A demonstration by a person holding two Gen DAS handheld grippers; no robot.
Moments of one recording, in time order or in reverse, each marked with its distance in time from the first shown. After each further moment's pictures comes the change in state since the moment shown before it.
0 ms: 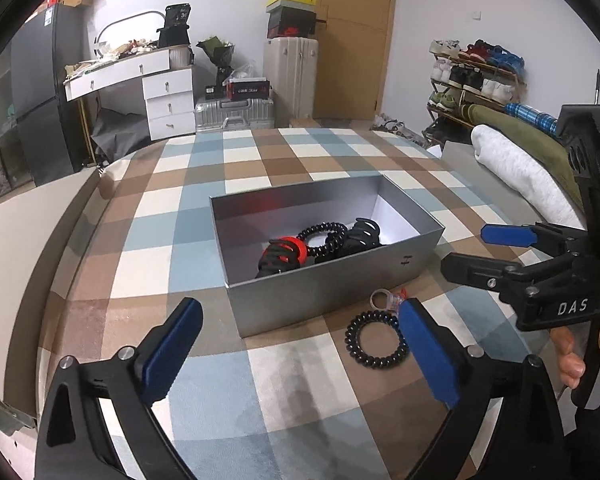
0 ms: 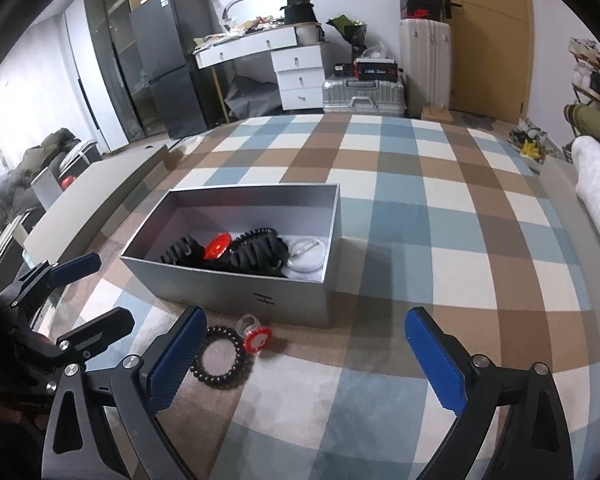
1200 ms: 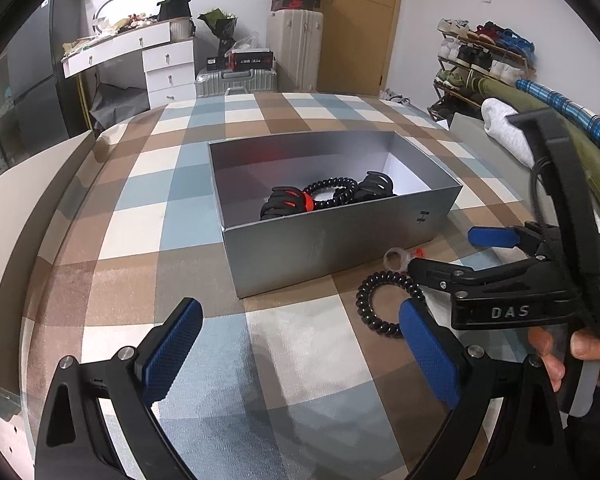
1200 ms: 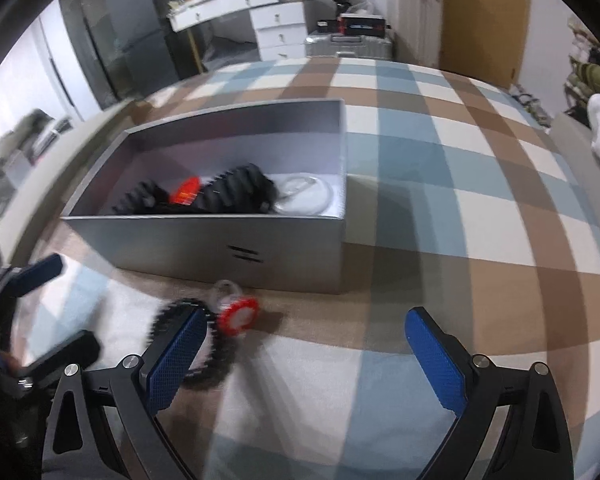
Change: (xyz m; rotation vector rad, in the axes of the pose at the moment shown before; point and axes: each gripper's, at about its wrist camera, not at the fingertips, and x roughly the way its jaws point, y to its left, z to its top) left arm 0.012 0.002 -0.019 -0.017 0.098 0.005; right arm 0.055 0.006 -0.018 0.026 0.155 -0.100
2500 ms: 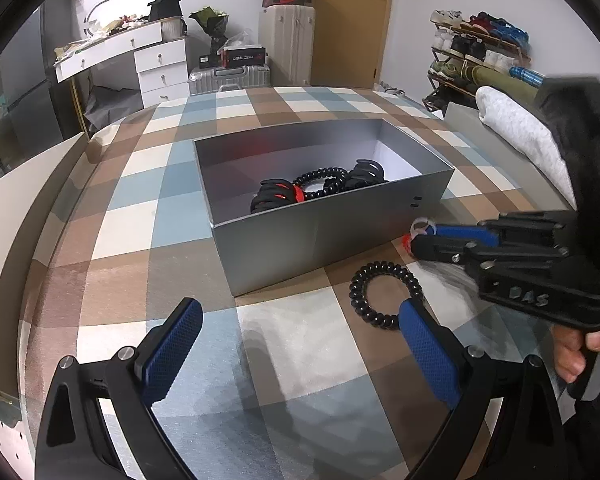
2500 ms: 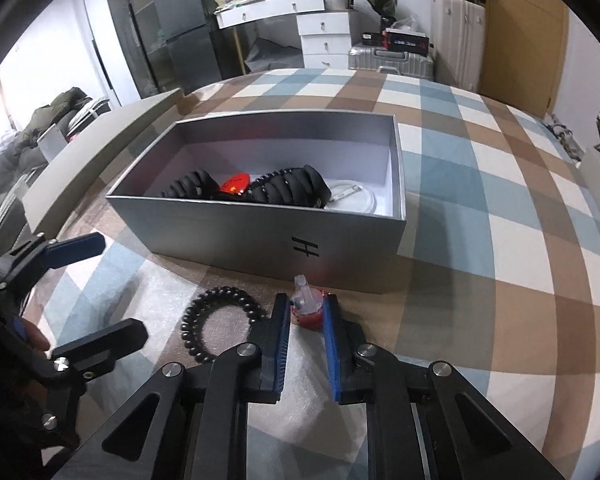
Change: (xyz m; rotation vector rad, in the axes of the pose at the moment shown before) left arm 0.001 -0.007 -0.003 0.032 0.021 -0.004; right arm -0.012 0.013 -0.003 -0.114 -0.046 0.140
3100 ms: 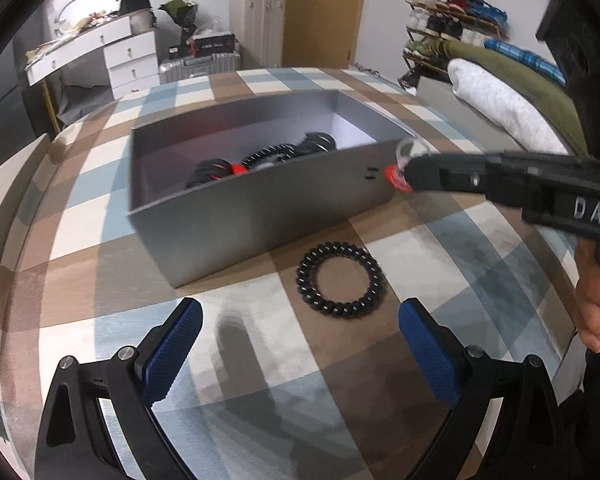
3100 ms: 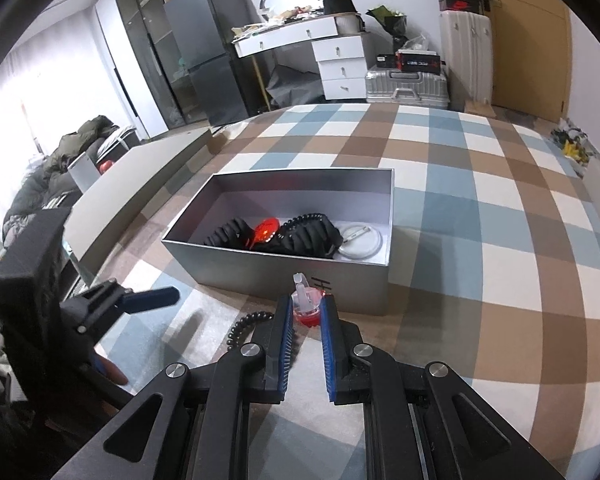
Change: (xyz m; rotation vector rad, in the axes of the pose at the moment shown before) left arm 0.014 -0.027 -0.004 0.061 0.066 -0.072; right arm -0.039 -0.011 0.012 0.027 -0.086 0.110
